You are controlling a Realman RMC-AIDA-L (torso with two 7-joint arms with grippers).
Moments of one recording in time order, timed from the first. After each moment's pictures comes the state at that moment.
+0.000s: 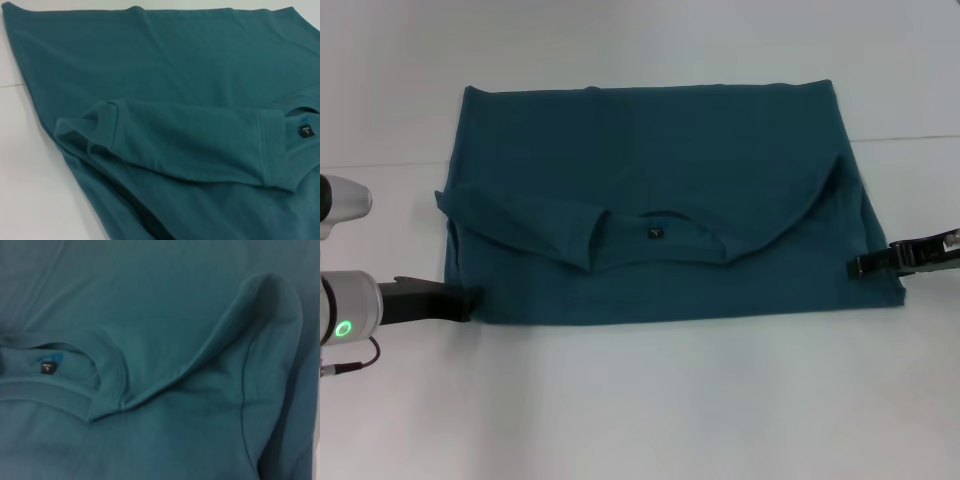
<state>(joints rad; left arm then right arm) -0.57 -2.16 0.91 0.83 2.35 0.96 -2.08 0.70 1.98 -0.67 -0.77 -2.64 -1.24 2.41</state>
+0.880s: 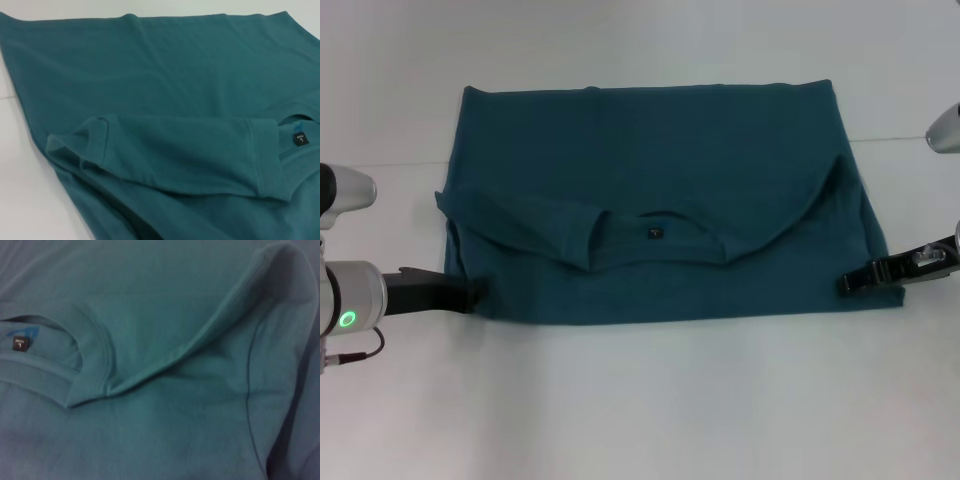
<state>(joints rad) -0.58 -2.15 0.91 0.83 2.34 0.96 -2.08 0.74 1.99 -0.75 -0.67 -2.69 -1.11 2.44</state>
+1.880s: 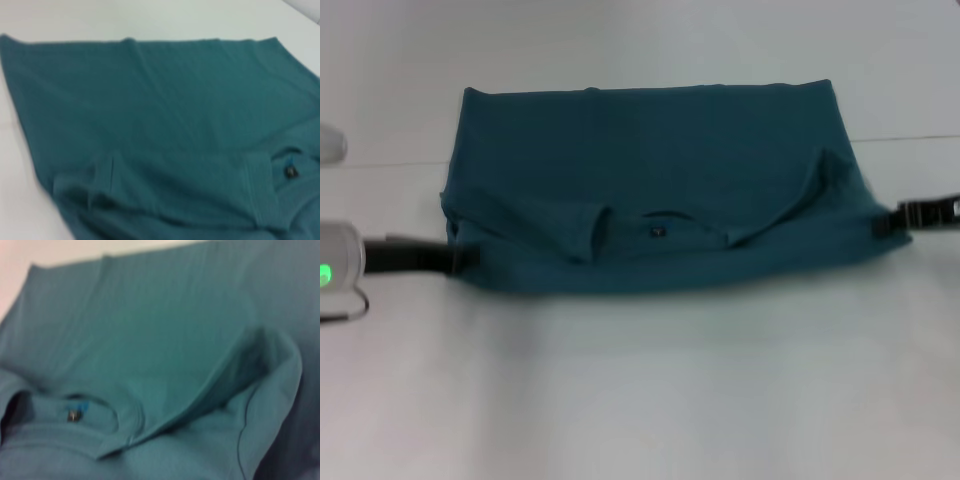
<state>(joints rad) -0.63 -2.10 0.85 0.83 2.33 1.07 -2.11 0.68 1.92 -0.72 -0.77 -2.46 -1.24 2.38</state>
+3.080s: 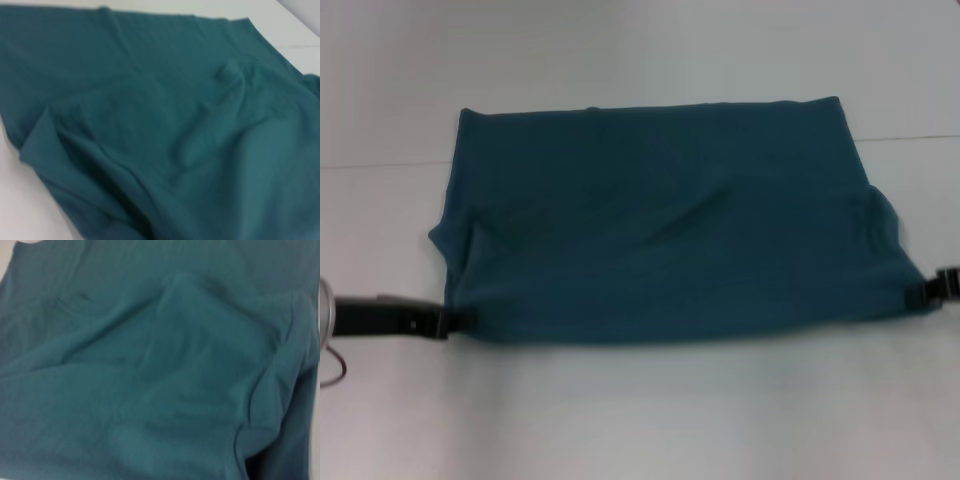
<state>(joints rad) -0.53 -2.11 0.84 0.98 2.33 1.33 -2.17 0.55 1.97 -0.69 -0.95 -2.50 -1.44 2.42</state>
